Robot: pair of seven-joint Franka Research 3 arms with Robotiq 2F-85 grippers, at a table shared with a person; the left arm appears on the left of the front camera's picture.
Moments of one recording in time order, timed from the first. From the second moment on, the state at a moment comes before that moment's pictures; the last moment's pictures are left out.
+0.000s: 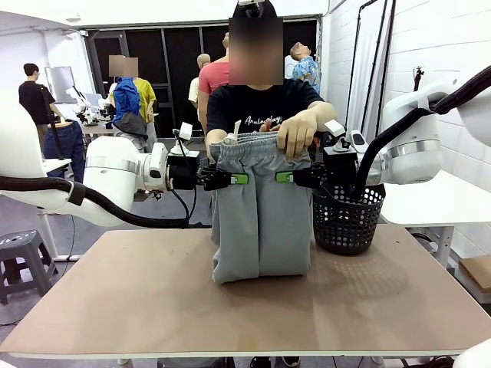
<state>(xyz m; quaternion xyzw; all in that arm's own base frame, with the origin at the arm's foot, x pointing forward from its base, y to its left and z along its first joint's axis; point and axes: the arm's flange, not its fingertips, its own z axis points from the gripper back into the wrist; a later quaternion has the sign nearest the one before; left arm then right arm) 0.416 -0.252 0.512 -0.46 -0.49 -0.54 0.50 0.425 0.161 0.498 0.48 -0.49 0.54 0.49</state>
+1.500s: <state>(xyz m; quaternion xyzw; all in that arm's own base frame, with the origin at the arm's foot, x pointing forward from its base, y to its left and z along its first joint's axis) 0.416 -0.253 0.513 -0.46 -0.49 -0.55 0.50 0.425 0.161 0.498 0.48 -0.49 0.54 0.49</state>
